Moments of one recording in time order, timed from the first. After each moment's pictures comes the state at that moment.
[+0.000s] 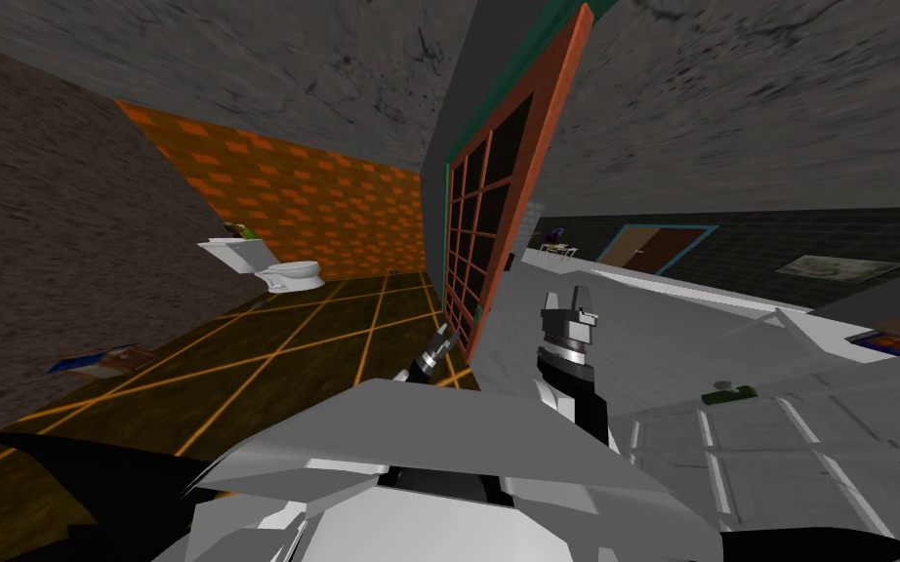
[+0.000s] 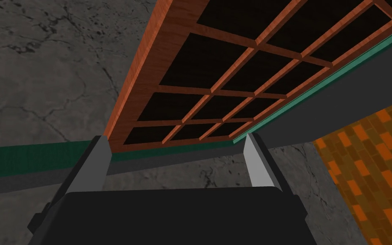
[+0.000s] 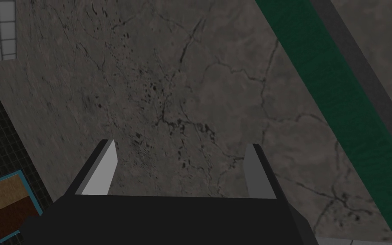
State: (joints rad) arm 0.18 0.13 -0.51 -1.42 -0.21 -0.74 -0.82
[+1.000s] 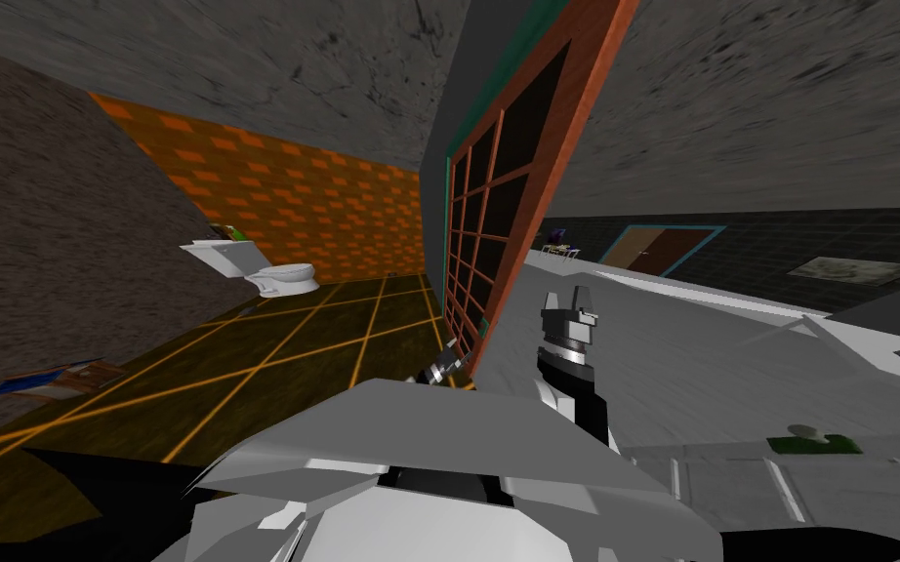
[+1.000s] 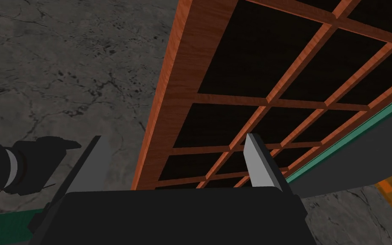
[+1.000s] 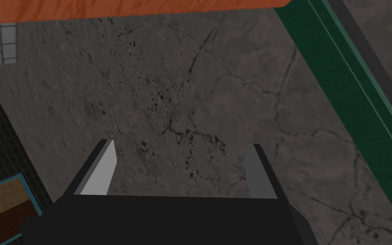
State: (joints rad) arm 0.10 0.14 -0.64 -1.20 -0.26 -0.78 -0.98
